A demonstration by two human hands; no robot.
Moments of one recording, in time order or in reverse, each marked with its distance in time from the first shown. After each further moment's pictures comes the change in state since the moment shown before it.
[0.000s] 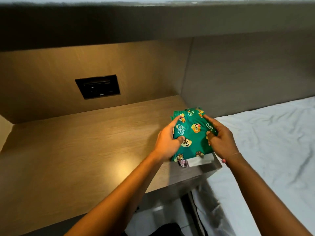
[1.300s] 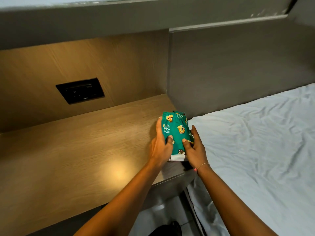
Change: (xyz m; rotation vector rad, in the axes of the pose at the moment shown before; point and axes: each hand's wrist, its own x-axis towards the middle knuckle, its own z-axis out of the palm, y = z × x) left_hand 0.000 -0.028 0.048 0.333 0.241 0.103; right_hand -0.013 0.071 0.033 0.072 0.022 0.140
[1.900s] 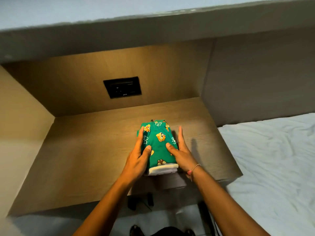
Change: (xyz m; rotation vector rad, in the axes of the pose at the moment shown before) left_hand -0.055 -0.061 -0.159 -0.170 0.056 0.003; right_hand -0.032 -0.060 0.115 0.471 -0.552 0.108
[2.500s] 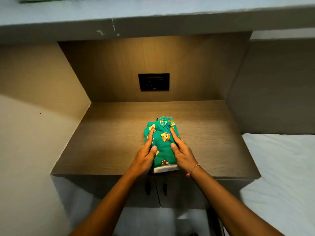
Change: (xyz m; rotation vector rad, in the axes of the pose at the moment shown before) left_hand -0.066 -0.002 -0.039 0.064 0.058 -0.044; right_hand -0.032 0.015 0.062 -0.386 -0.161 -0.222
